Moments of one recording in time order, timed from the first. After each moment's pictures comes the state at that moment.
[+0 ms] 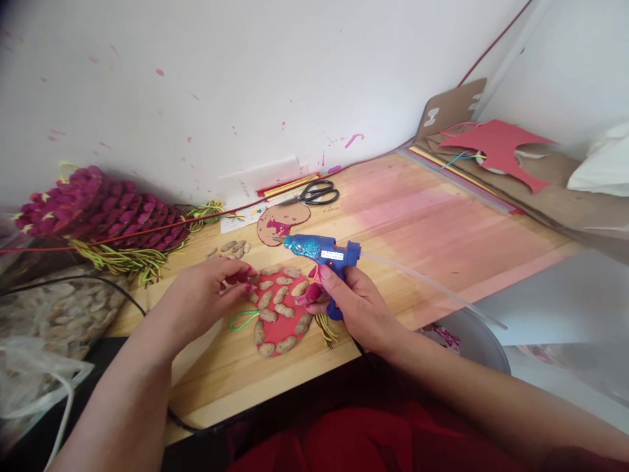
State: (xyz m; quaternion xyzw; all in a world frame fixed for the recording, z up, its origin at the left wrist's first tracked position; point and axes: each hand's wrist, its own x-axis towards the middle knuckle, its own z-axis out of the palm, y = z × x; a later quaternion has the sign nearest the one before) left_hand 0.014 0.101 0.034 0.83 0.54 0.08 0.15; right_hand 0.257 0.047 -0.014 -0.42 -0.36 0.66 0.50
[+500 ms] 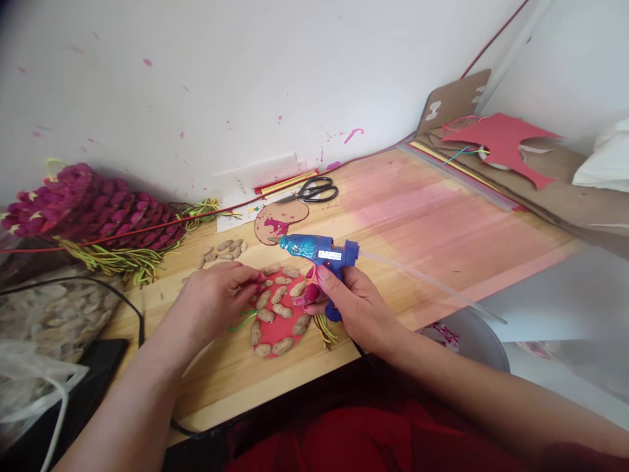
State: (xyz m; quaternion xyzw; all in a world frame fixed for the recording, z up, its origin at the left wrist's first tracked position) left_hand 0.022 0.100 0.011 0.86 0.49 0.09 0.10; right_hand 0.257 0.048 -0.014 -0.42 -0.37 0.66 0.50
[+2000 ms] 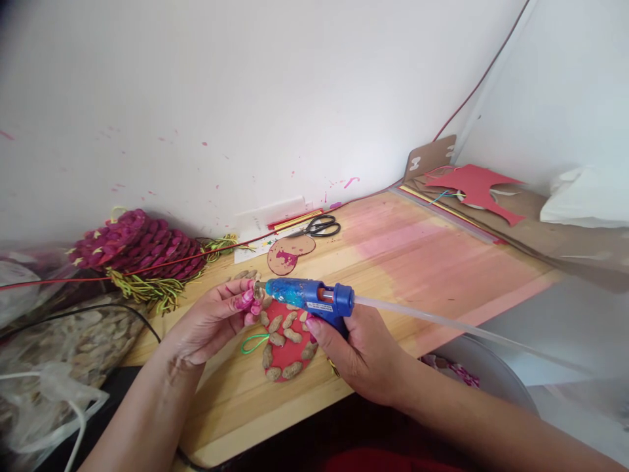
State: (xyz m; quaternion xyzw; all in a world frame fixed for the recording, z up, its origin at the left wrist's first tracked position) left_hand 0.020 0.103 0.032 0.36 0.39 0.39 0.75; right_hand 0.260 0.035 0.030 -0.43 -0.74 0.28 0.43
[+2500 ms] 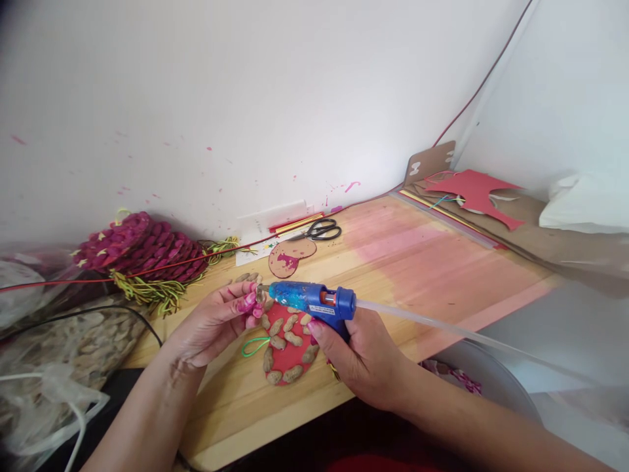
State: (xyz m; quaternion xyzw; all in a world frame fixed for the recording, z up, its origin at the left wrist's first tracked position) left_hand 0.021 0.102 0.034 0.35 0.41 0.40 0.74; right_hand 0.258 0.034 0.032 -0.44 -0.74 0.27 0.43
